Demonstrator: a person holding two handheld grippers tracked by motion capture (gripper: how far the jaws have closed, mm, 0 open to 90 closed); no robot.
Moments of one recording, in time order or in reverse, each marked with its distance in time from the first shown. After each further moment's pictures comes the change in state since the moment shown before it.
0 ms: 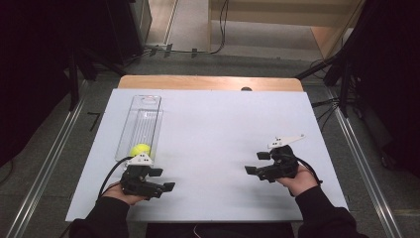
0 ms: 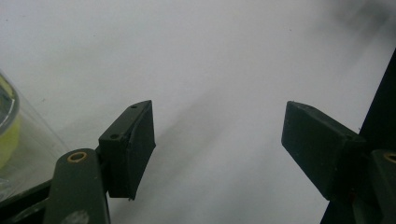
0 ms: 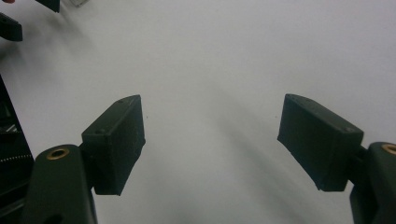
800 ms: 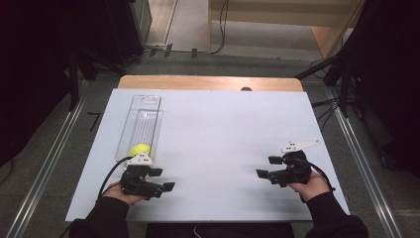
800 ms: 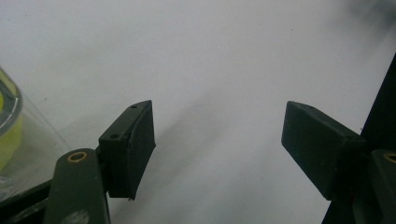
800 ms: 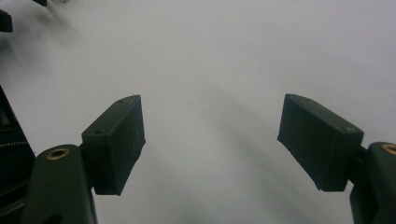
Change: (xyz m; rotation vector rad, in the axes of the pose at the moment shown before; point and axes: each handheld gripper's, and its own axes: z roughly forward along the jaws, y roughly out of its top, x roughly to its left) left arm 0.000 0.000 0.000 -0.003 0.003 -0.004; right arm -0.011 -0.024 -0.021 -0.012 -0.027 0.057
